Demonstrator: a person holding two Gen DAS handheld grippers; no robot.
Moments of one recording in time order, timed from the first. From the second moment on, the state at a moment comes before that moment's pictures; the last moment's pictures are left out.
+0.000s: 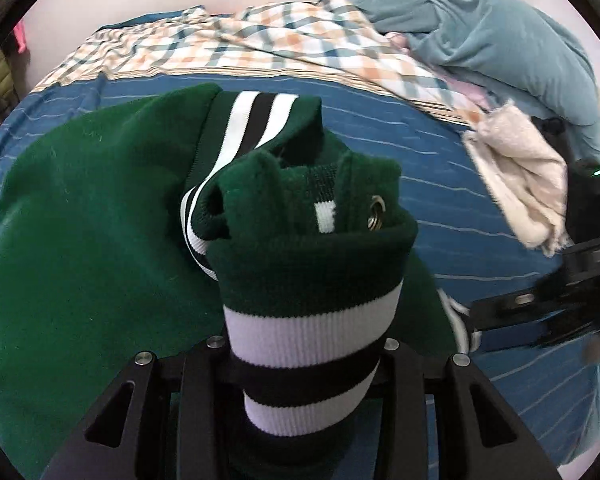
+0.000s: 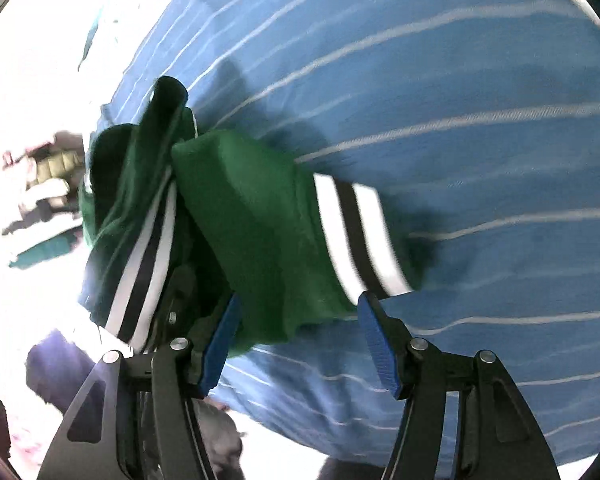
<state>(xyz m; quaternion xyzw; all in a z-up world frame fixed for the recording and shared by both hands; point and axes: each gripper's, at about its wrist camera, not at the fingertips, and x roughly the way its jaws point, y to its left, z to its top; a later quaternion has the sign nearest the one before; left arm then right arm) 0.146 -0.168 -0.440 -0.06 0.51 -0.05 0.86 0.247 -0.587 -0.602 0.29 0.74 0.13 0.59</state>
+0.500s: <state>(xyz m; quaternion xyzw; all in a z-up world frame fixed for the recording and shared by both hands) -0.005 0.139 -0.333 -0.27 0.34 0.28 0.86 0.266 -0.538 -0.577 0.26 0.73 0.18 0.60</state>
